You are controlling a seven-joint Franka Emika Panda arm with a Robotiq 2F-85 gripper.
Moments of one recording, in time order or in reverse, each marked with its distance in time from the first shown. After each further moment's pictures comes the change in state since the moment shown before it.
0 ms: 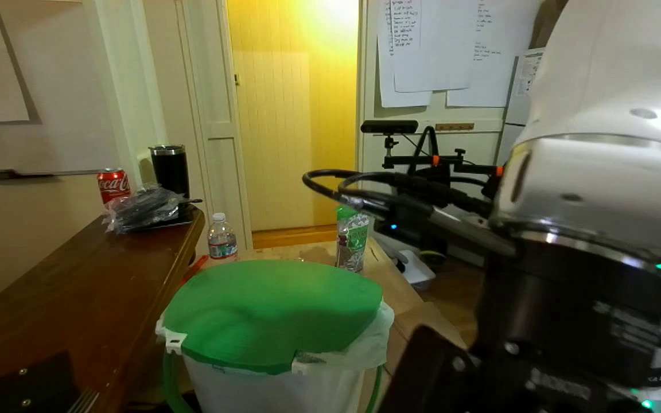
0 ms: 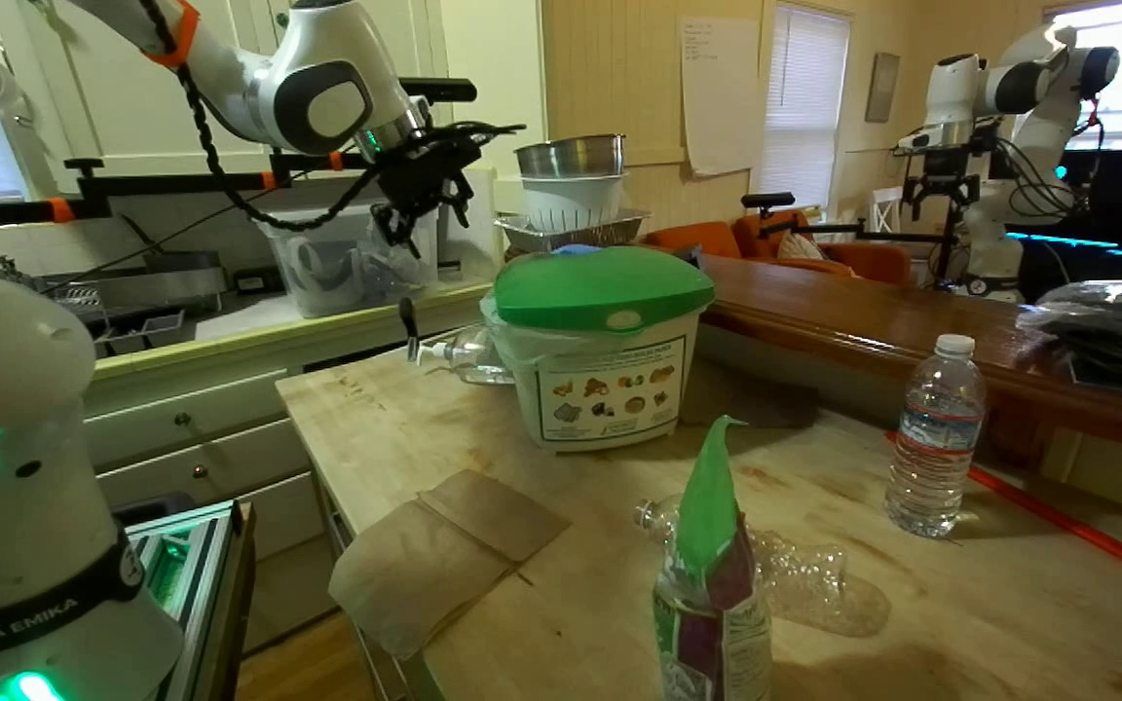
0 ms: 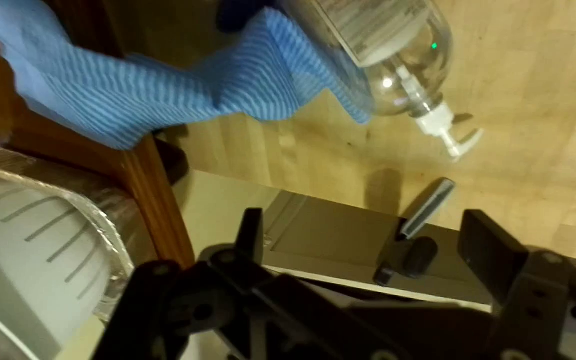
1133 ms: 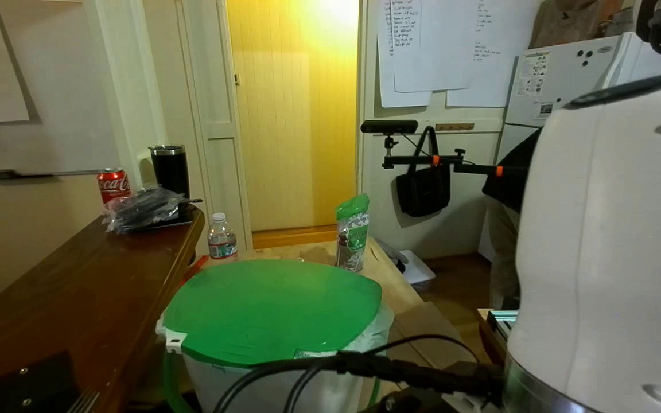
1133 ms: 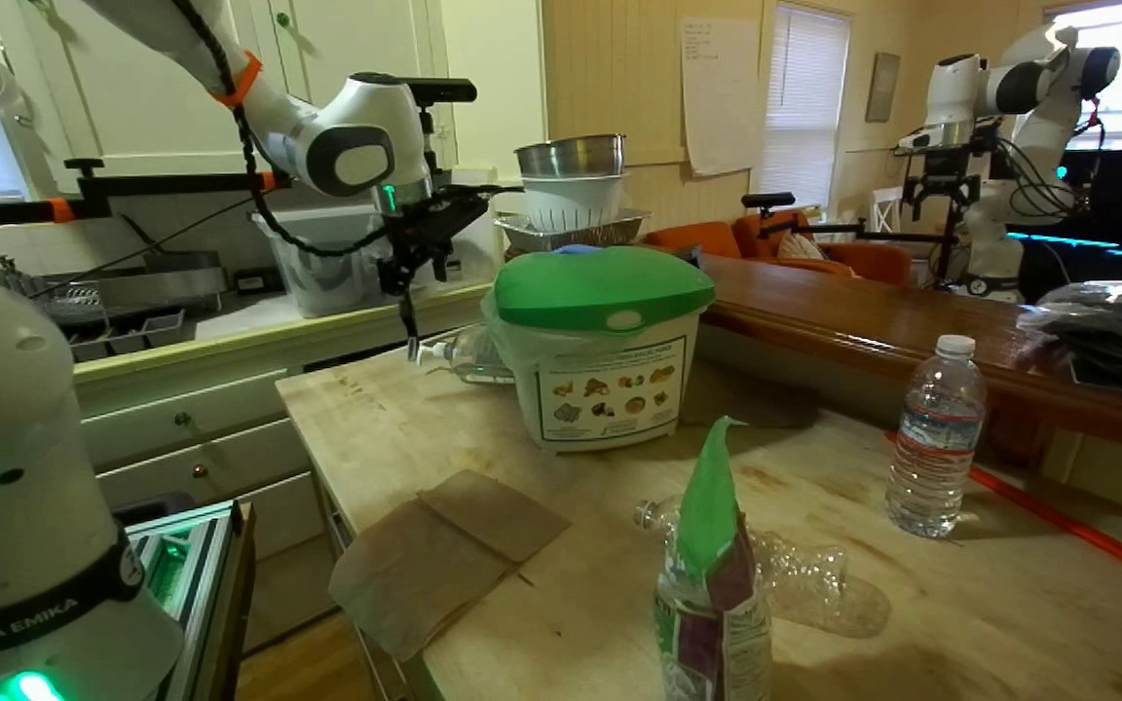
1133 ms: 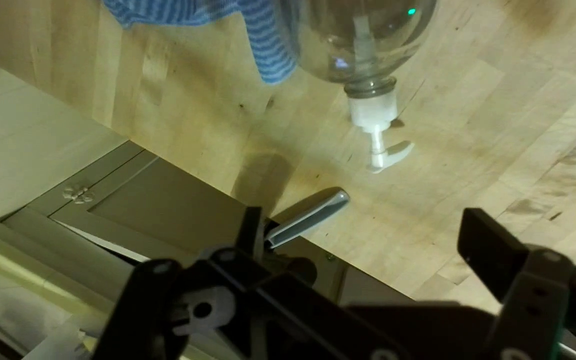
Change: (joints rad) arm -0.142 0.262 0.229 0.123 0.220 -0.119 -0.545
